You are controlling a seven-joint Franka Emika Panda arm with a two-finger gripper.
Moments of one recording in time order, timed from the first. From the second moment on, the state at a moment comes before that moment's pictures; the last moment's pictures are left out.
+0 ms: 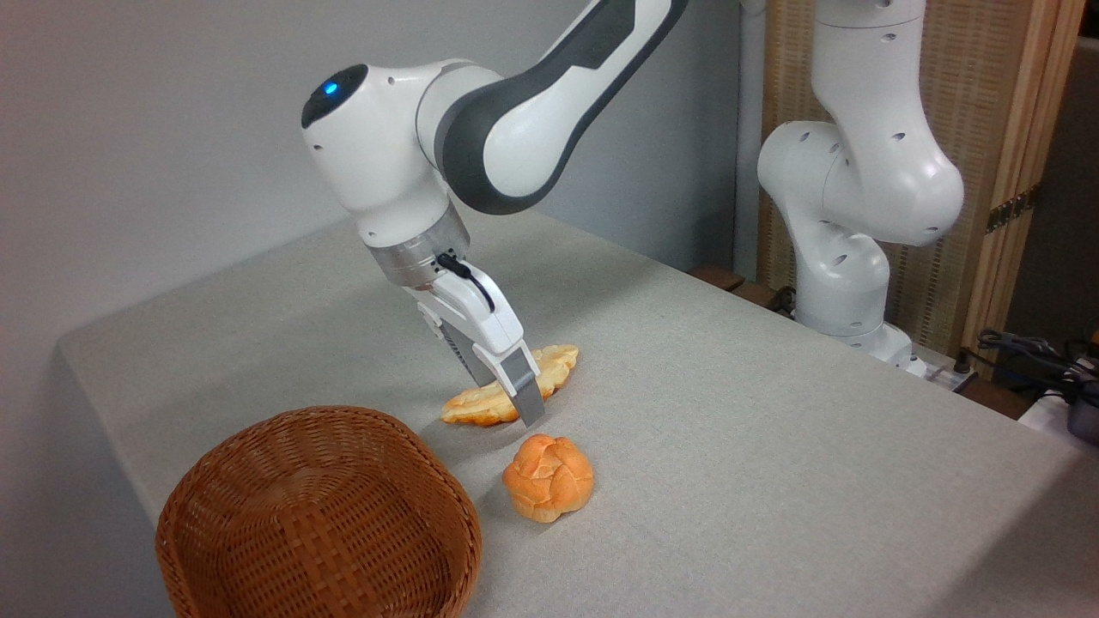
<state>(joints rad) -0.07 0.03 -0.16 -2.06 0.01 1.83 0.61</state>
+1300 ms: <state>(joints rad) -0.06 0.05 -0.15 -1.93 -0.07 1.67 0.61</state>
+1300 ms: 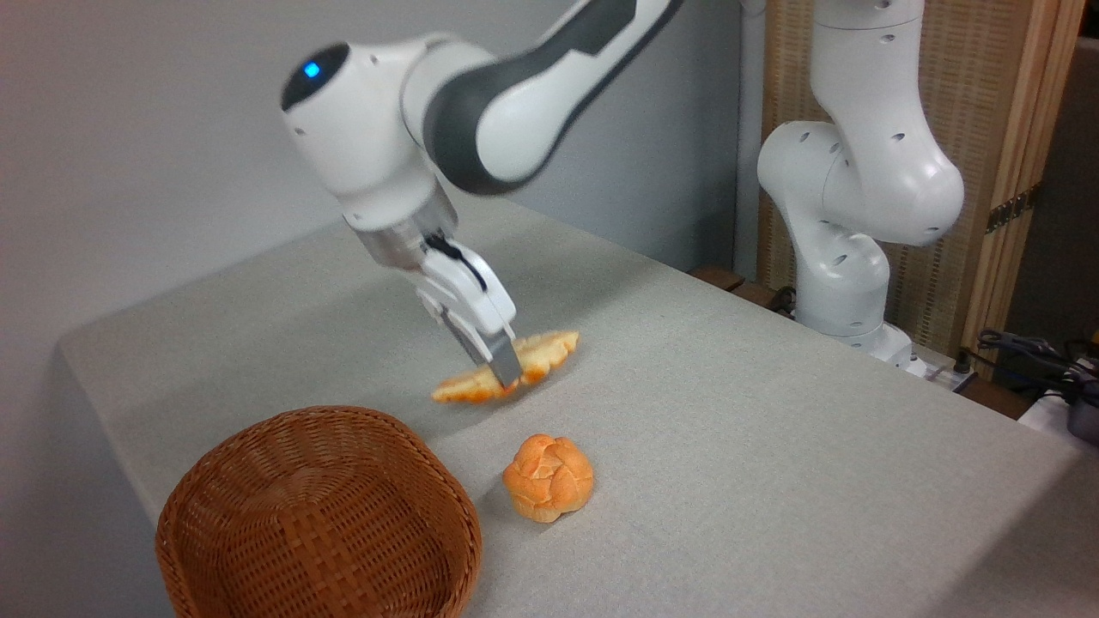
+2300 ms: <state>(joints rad) -0.05 0.33 -0.09 -1.53 -0.07 2.04 0.81</state>
